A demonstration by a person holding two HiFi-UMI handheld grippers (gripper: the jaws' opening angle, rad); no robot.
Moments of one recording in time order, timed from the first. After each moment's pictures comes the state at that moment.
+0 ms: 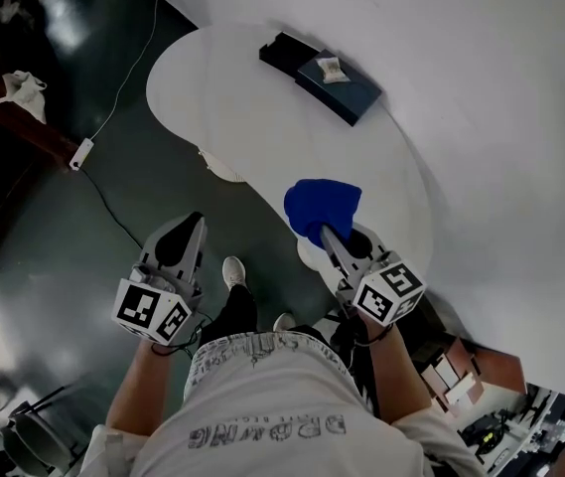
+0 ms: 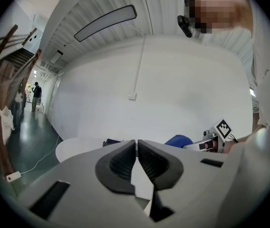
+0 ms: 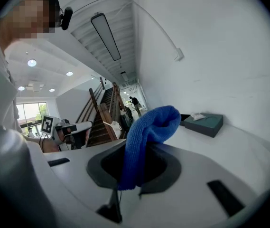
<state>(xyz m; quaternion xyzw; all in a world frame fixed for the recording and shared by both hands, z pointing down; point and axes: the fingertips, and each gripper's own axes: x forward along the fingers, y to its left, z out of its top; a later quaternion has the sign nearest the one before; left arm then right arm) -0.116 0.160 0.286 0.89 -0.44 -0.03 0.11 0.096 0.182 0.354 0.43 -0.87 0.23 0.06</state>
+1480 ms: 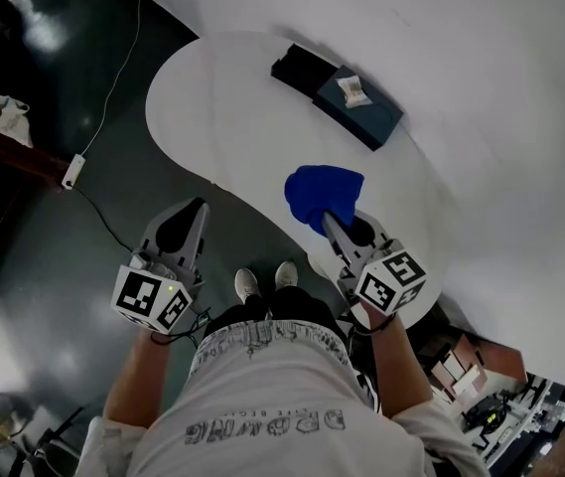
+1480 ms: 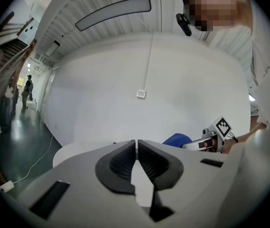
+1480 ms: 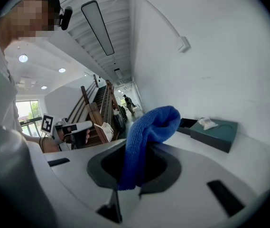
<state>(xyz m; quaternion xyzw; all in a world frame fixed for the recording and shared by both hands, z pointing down) -0.172 0.000 0.294 0.90 -0.41 -0.02 0.13 0.035 0.039 0.354 0.46 -0.85 0.24 0.08</state>
